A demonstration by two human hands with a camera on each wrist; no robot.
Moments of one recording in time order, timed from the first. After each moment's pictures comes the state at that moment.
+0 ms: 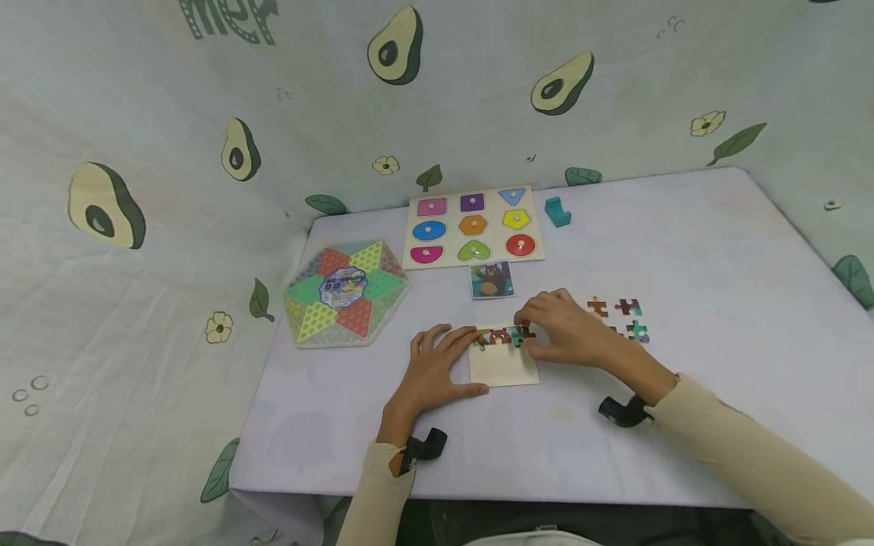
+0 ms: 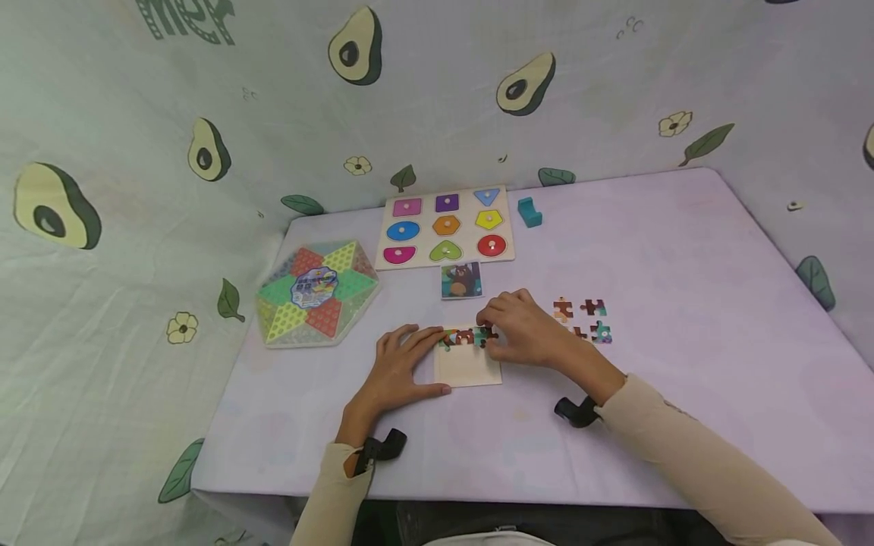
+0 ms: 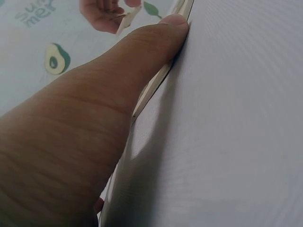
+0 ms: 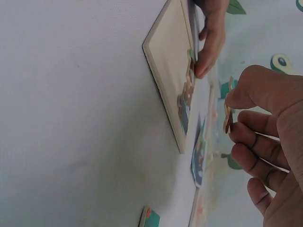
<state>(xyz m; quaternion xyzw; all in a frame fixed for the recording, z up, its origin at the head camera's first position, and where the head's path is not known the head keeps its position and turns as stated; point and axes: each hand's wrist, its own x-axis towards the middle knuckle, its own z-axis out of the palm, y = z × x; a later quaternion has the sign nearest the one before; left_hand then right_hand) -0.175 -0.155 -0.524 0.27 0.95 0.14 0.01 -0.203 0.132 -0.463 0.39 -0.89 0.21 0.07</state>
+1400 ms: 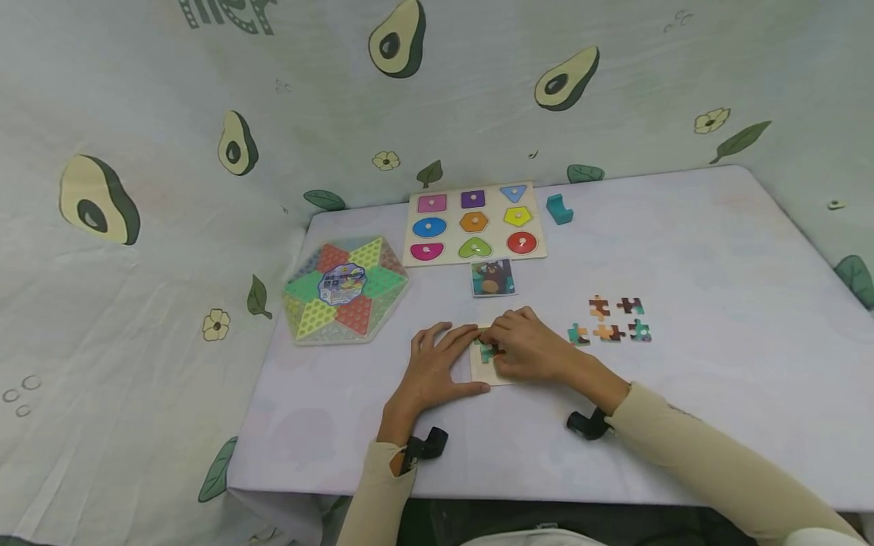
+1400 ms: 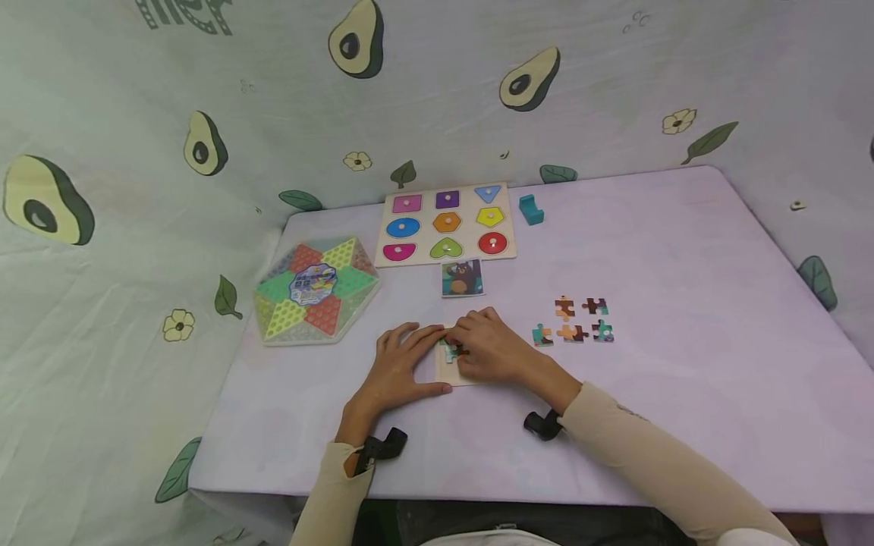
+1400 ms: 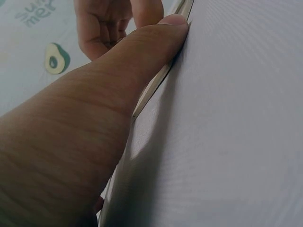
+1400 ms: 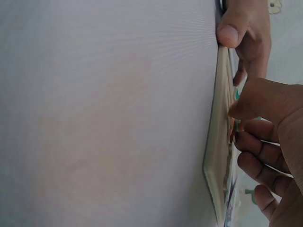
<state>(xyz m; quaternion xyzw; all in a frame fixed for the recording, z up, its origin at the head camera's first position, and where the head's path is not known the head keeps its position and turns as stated) -0.177 -0.156 -0.526 0.28 0.95 0.14 0.01 -0.197 0.080 -0.489 0.41 -0.89 0.21 0.05</state>
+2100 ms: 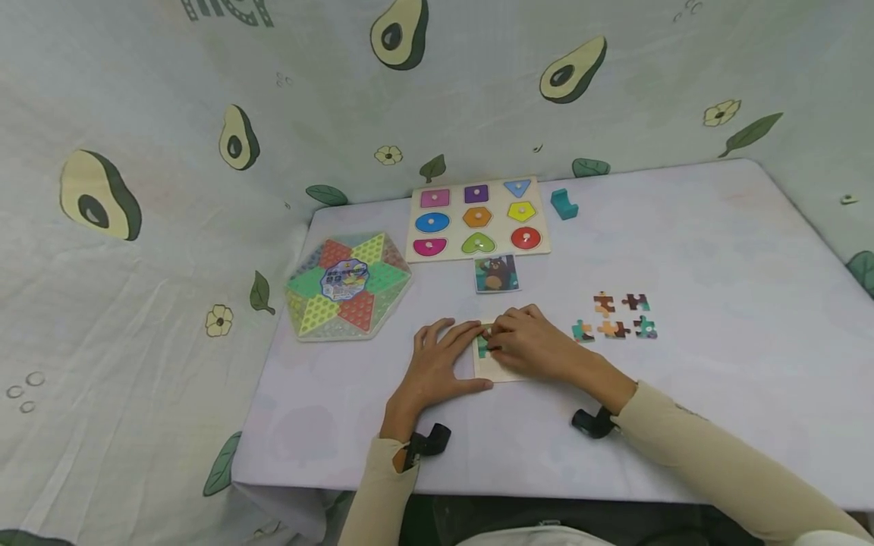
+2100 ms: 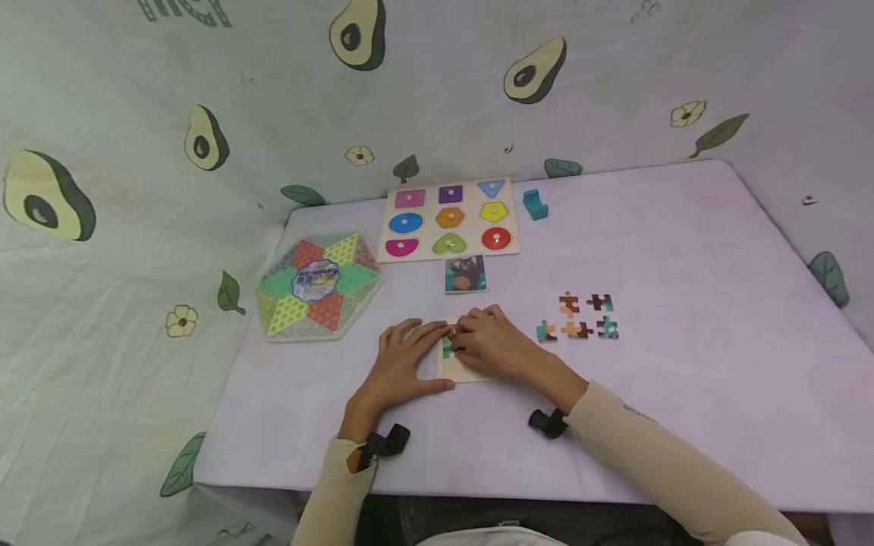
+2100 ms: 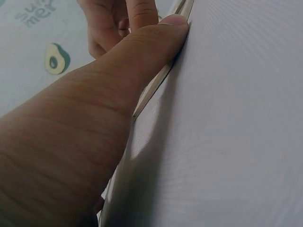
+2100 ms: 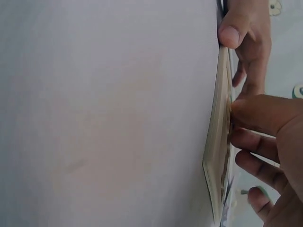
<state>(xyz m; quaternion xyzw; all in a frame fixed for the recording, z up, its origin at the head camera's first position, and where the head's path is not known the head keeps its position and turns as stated) -0.177 -0.158 -0.524 0.28 0.95 0.15 0.02 -0.198 0.080 -0.496 0.44 -0.87 0.19 0.08</state>
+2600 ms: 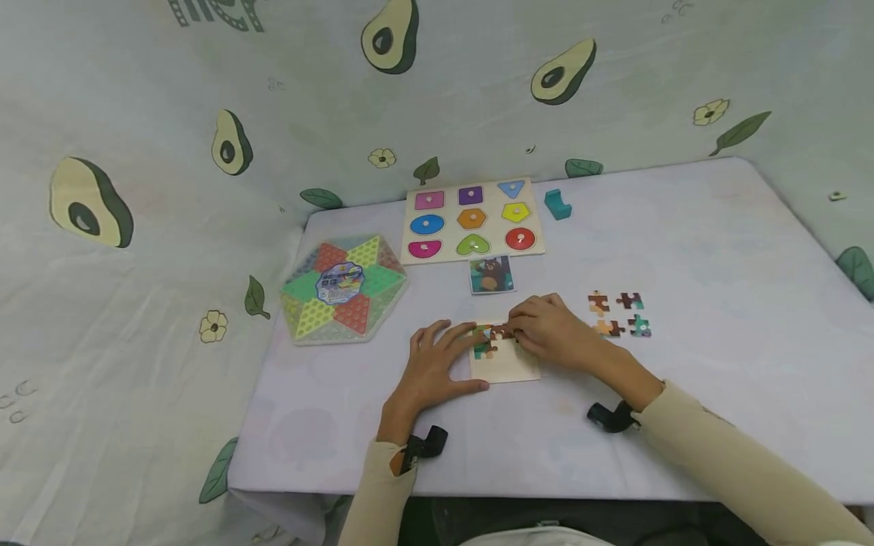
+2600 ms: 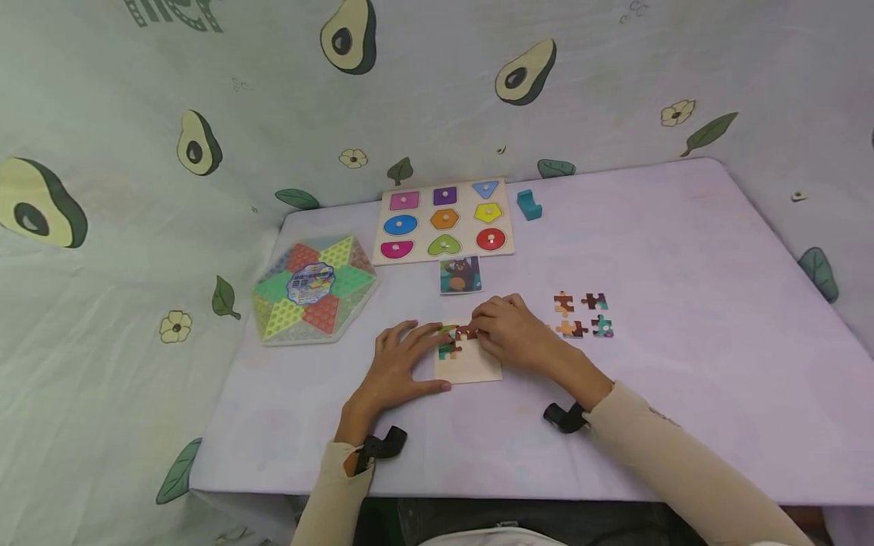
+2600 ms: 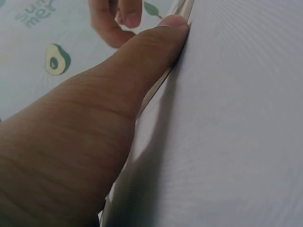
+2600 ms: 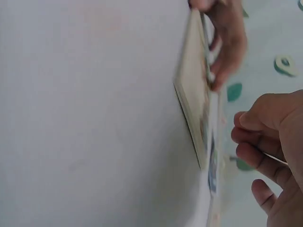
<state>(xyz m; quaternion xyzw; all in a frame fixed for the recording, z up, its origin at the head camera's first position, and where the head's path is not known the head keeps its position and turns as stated) -0.177 -0.156 -0.523 0.28 0.95 0.14 0.02 -0.200 0.117 -0.481 0.40 -0.89 0.21 0.09</state>
